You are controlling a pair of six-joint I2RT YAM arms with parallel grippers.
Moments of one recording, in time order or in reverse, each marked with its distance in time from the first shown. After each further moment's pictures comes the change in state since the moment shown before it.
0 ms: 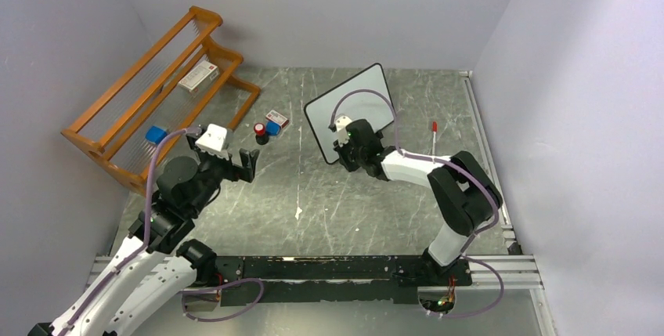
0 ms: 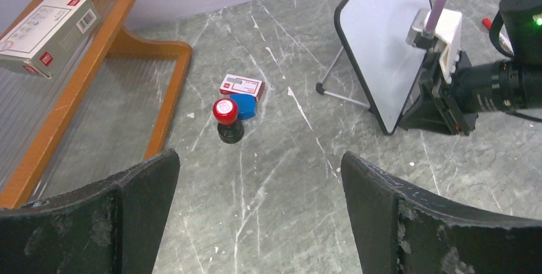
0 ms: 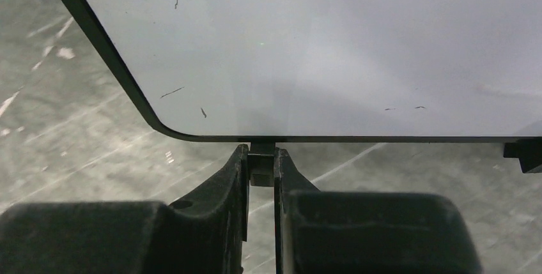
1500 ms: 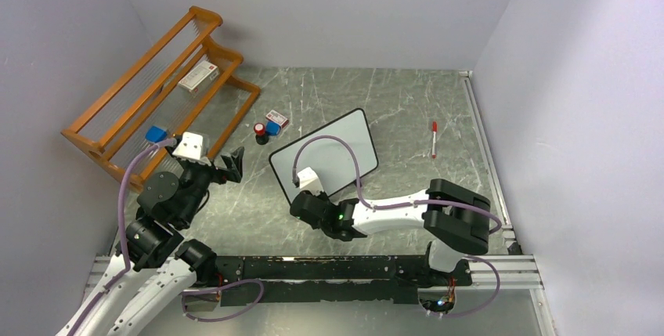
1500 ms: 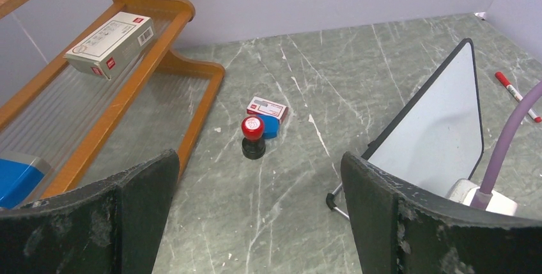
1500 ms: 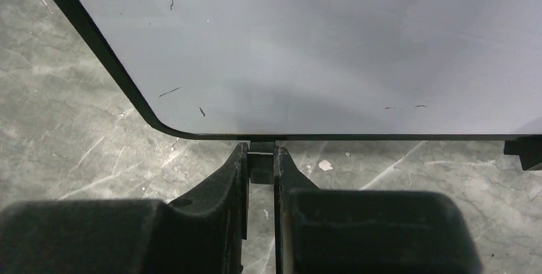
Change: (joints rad) left arm 0.000 -0.152 -0.005 -0.018 -0.110 -0.018; right arm 0.692 -0.056 -0.052 -0.159 0.564 0.604
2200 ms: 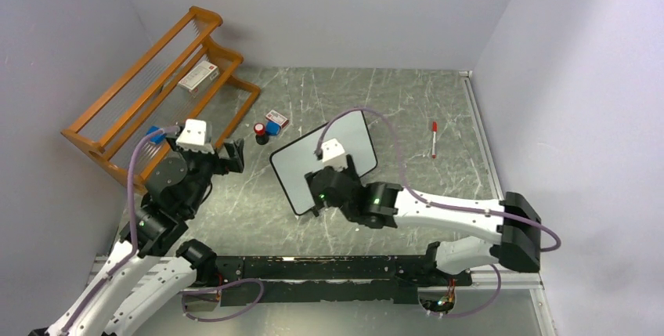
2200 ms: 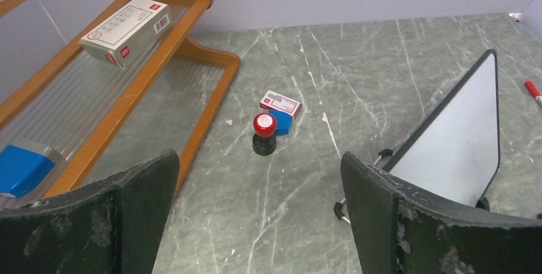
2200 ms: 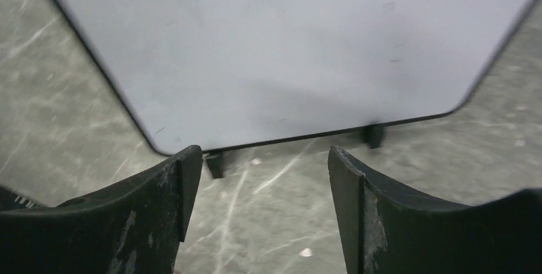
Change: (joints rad) left arm 0.000 0.094 0.048 -0.012 -0.071 -0.035; right arm -0.032 -0.325 0.112 -0.294 0.102 -0.026
